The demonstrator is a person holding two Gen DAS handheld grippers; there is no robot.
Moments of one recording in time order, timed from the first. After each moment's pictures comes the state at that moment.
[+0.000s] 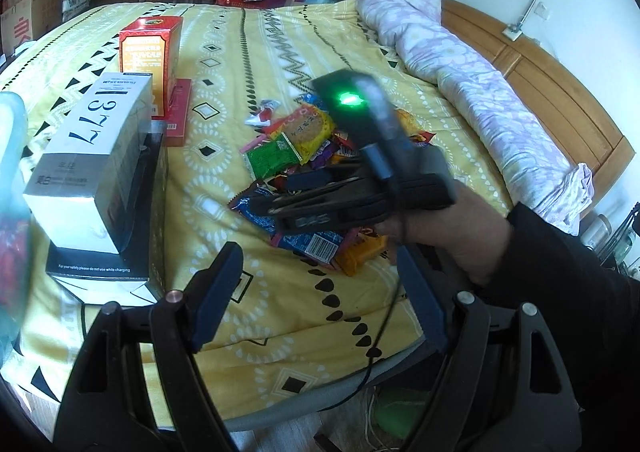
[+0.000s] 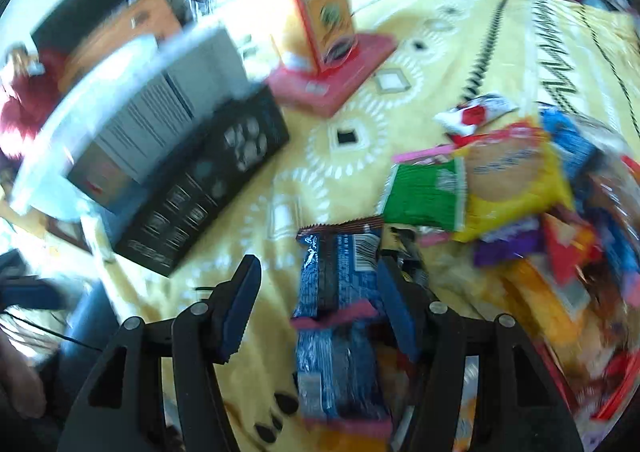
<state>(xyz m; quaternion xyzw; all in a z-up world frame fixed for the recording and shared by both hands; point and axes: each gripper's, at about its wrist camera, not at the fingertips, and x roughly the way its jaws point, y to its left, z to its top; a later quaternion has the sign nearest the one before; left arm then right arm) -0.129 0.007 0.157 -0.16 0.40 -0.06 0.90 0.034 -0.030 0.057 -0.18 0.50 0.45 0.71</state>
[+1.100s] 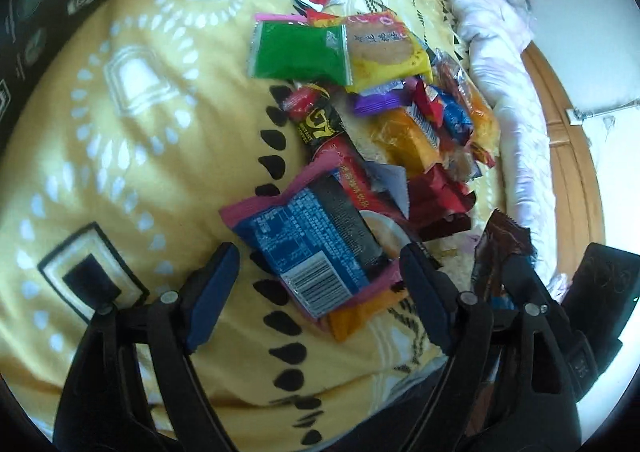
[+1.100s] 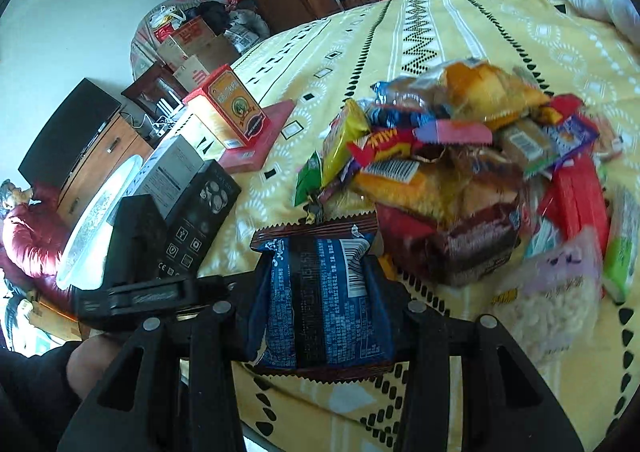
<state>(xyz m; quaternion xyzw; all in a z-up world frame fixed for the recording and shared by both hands) -0.035 0.004 0.032 -0.39 0.49 -0.04 0.78 0.008 -0.230 0.105 0.06 0.45 0.39 0.80</state>
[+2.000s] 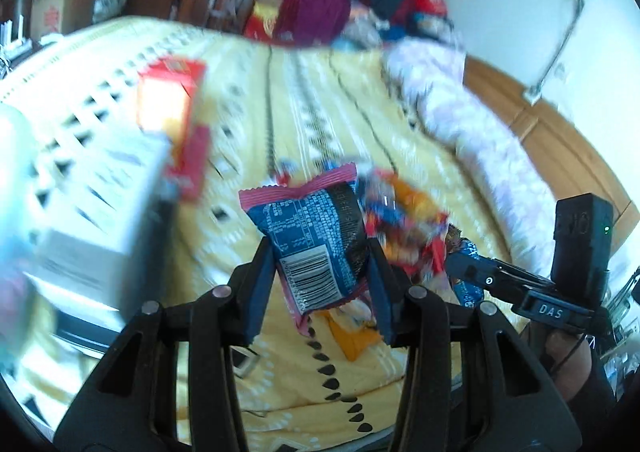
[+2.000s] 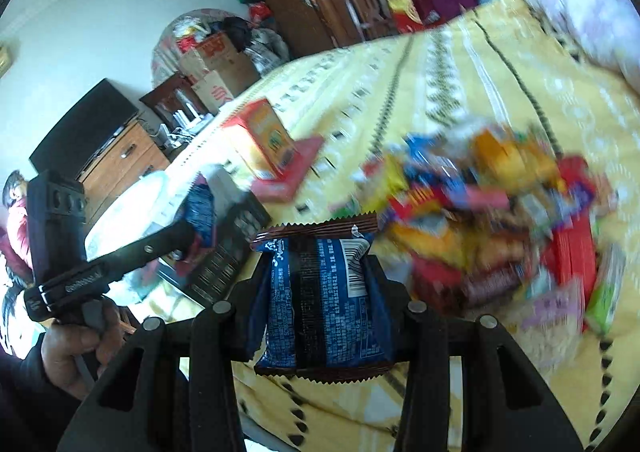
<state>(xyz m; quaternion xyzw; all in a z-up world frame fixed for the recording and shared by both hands) -0.094 0.047 0.187 -0.22 0.32 -0.01 0.92 -0.014 -0.196 0.180 0.04 0.38 0.42 0.82</state>
